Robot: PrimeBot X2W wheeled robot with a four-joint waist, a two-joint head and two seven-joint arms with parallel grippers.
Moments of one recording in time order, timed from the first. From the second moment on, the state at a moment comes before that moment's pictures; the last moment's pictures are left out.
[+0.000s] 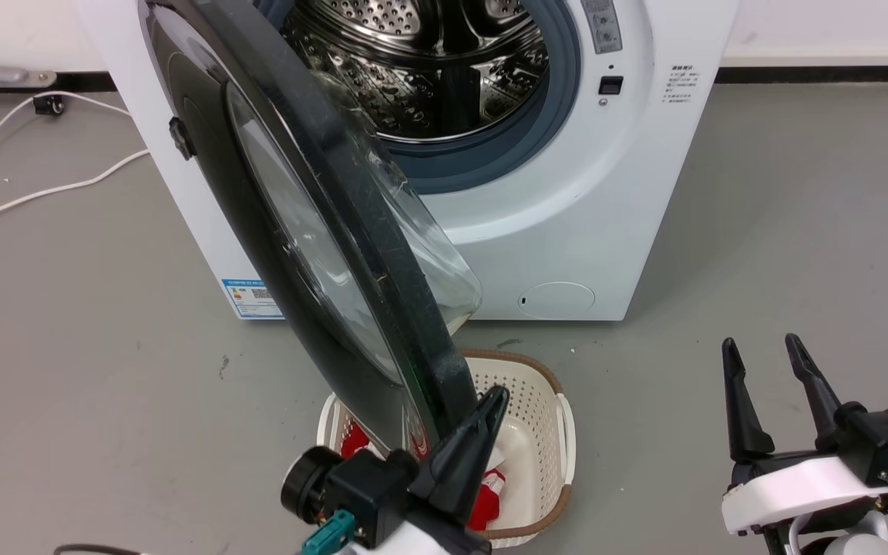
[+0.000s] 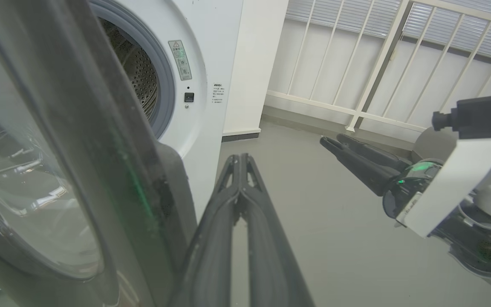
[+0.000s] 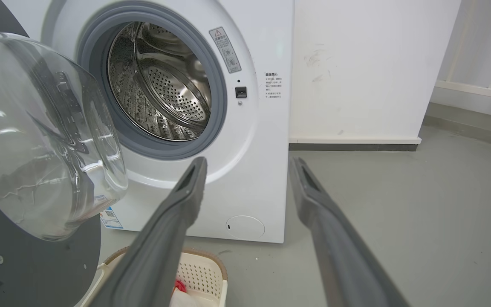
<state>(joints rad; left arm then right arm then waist) 0.00 0.08 -0.50 -0.18 -0.27 -0.10 -0.06 -0.02 -0.05 -0.03 0.07 0.10 0.13 -0.20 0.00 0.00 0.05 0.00</state>
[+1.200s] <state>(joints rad) 0.11 0.15 -0.41 -0.25 -0.24 0.12 -0.08 -0.01 -0.05 -0.02 0.11 0.14 0.13 -0.19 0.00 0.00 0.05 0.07</state>
